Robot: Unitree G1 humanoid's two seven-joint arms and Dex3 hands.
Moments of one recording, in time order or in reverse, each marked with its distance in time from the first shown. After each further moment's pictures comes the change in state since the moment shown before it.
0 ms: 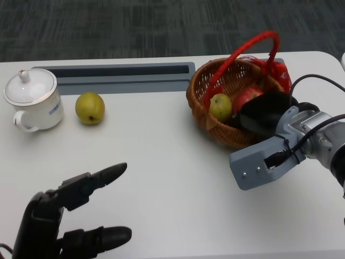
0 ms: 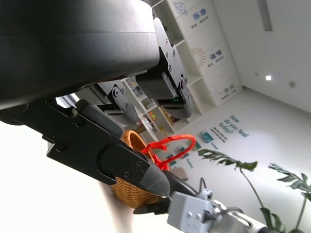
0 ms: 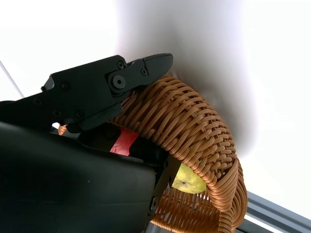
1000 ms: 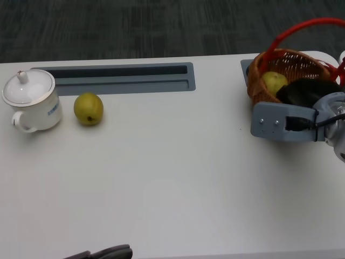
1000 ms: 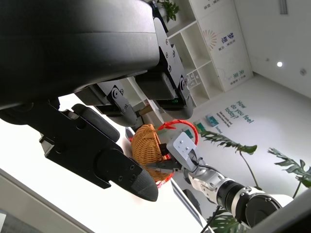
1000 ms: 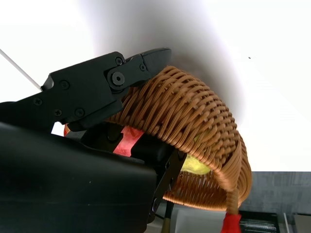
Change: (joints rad) left arm 0.472 0.036 -0.078 -0.365 -0.040 -0.011 -0.010; right arm 0.007 -0.054 -0.293 0.019 0.167 0.233 0.064
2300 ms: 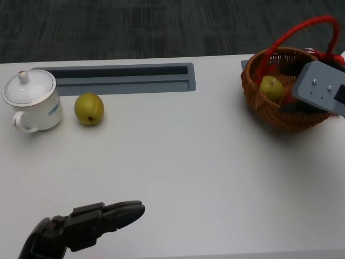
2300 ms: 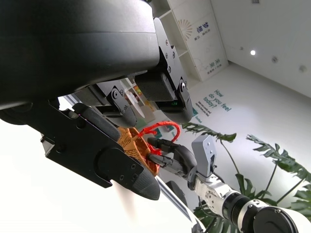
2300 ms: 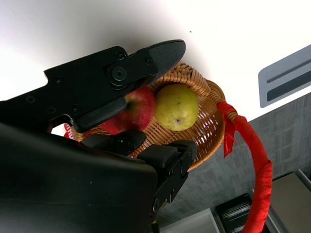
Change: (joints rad) left arm -0.292 0.060 -0.049 0.100 -0.062 0.071 -0.048; right arm 0.030 -0.124 -0.232 -0.048 0.261 -0.178 0.214
